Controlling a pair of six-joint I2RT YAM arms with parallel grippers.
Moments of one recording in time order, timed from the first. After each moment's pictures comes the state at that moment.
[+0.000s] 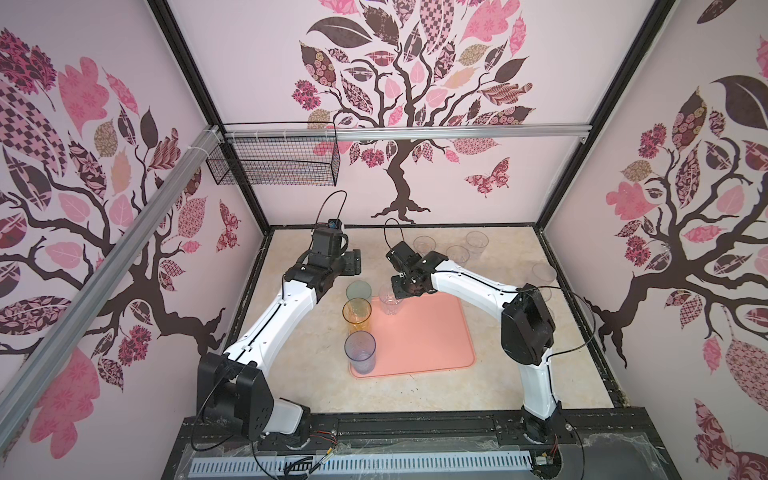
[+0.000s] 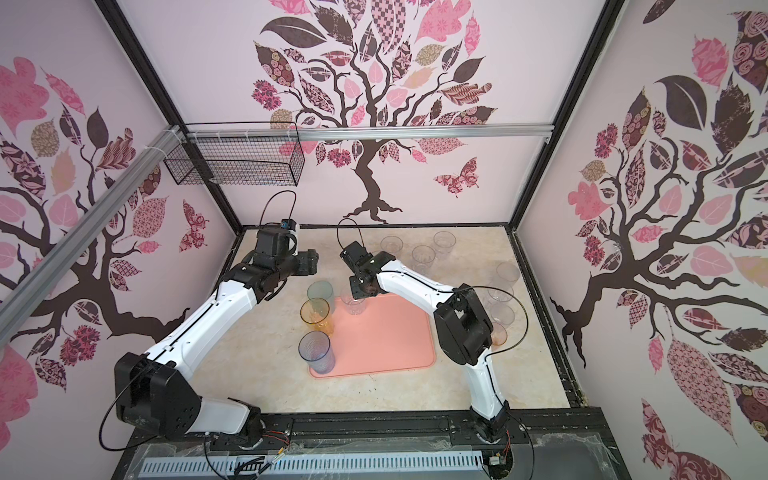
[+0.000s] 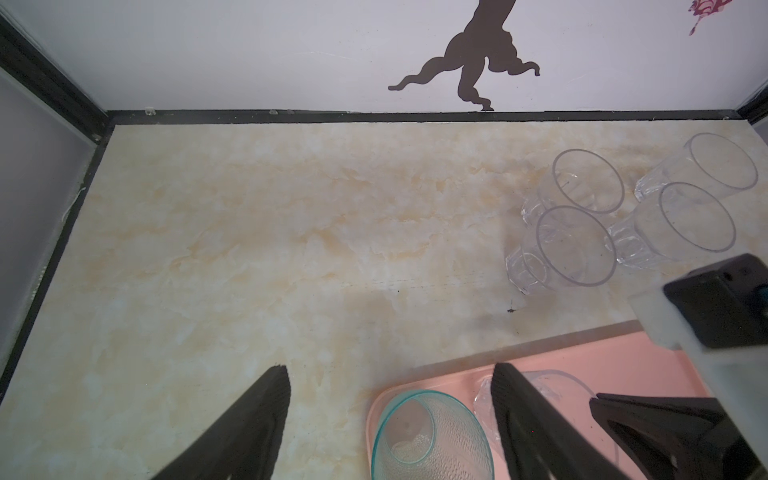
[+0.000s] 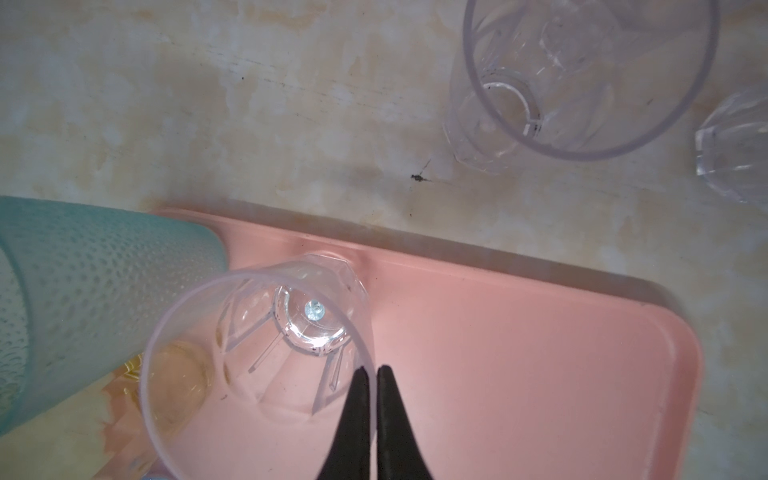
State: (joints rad) left arm -0.31 1.42 1.23 -0.47 -0.12 -0.19; right arm 0.76 2.06 1.76 -0.82 0.15 0.48
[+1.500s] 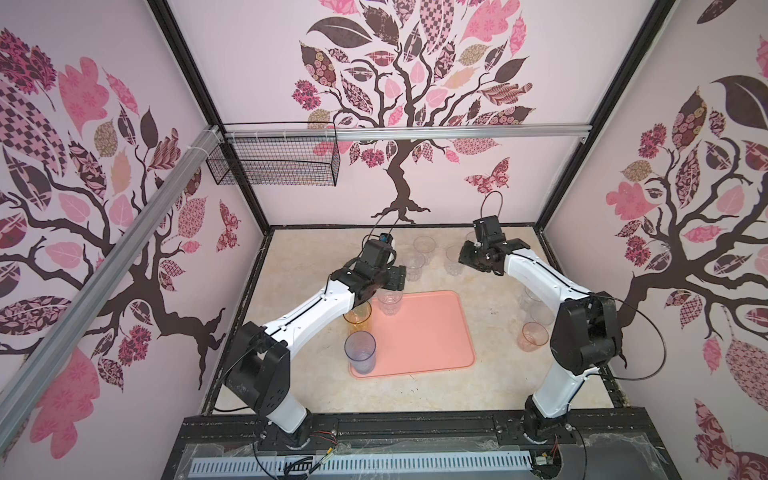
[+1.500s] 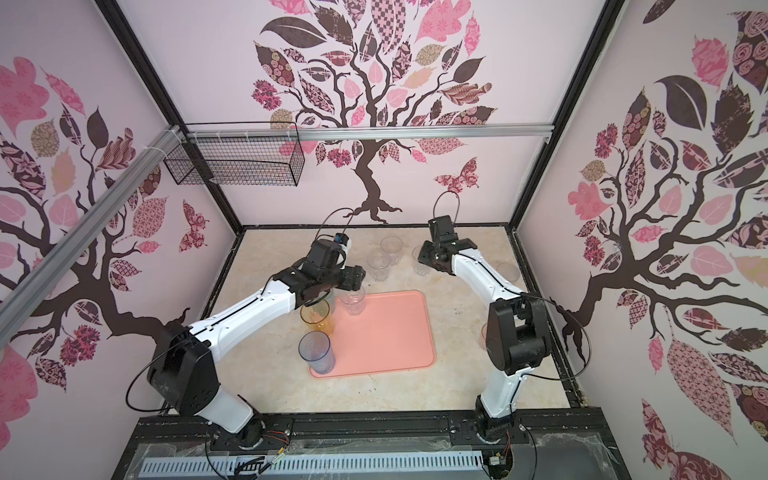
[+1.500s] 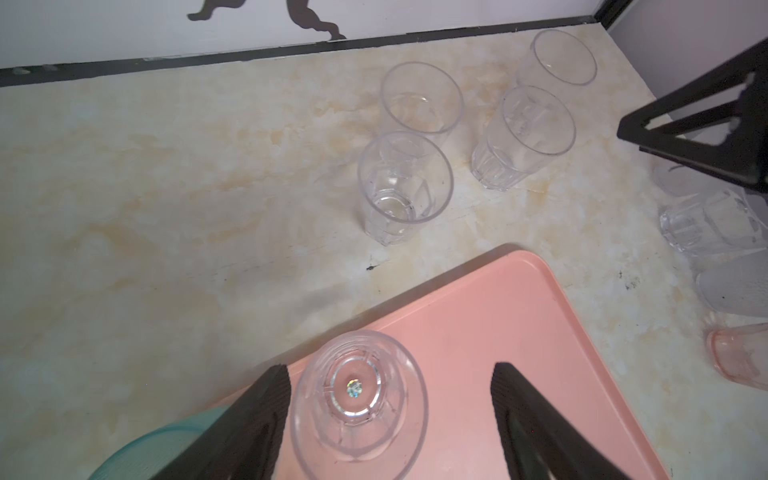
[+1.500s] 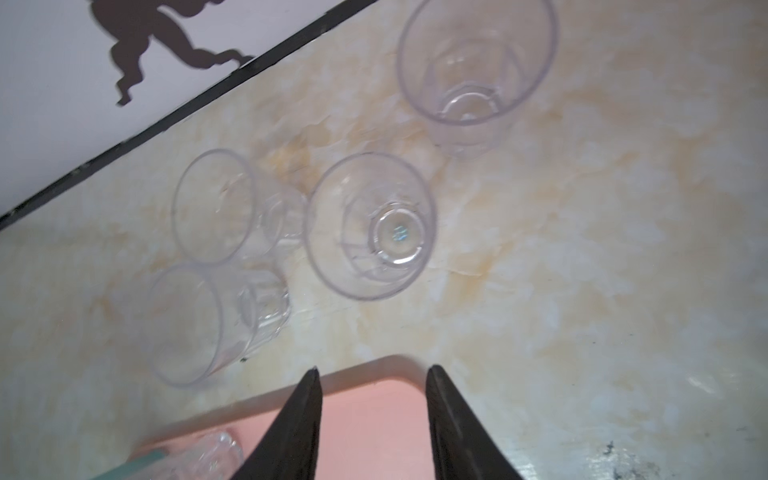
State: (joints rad) left arm -0.63 1.63 1.29 -0.38 -0.07 -0.28; right arm 0.22 1.77 1.43 -0.55 0.03 0.64
